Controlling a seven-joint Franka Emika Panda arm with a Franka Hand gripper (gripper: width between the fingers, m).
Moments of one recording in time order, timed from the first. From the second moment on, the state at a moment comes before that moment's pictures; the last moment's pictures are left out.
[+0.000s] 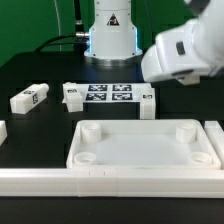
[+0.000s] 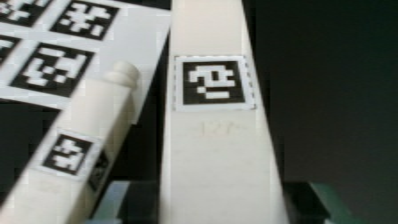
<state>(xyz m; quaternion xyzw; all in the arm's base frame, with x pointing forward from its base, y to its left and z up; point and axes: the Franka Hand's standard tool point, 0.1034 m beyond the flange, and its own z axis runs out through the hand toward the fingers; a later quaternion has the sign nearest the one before) 0.458 0.124 0.085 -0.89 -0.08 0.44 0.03</state>
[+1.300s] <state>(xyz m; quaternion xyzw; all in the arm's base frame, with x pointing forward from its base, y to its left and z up) 0.526 0.115 0.134 -0.99 -0.08 0.13 0.04</state>
